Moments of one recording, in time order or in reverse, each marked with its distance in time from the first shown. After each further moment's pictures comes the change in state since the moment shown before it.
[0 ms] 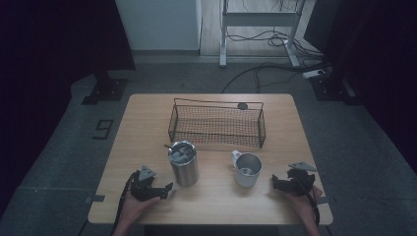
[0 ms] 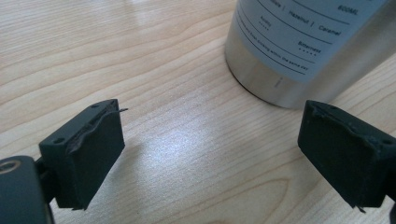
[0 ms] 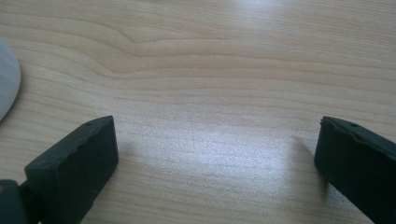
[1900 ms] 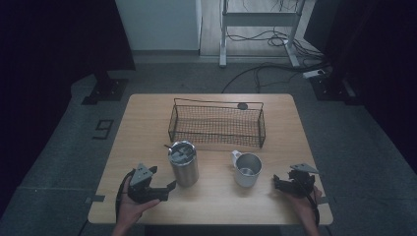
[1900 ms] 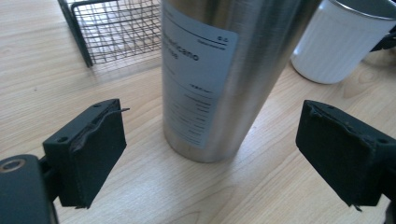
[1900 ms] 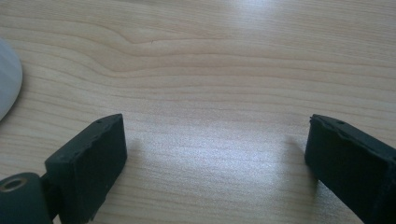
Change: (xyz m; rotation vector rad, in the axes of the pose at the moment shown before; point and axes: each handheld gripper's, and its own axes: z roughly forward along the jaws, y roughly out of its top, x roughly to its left) left arm -0.031 0.031 -0.054 -0.181 -0.105 0.051; right arm -0.001 -0.003 -0.004 -0.018 -0.011 0.013
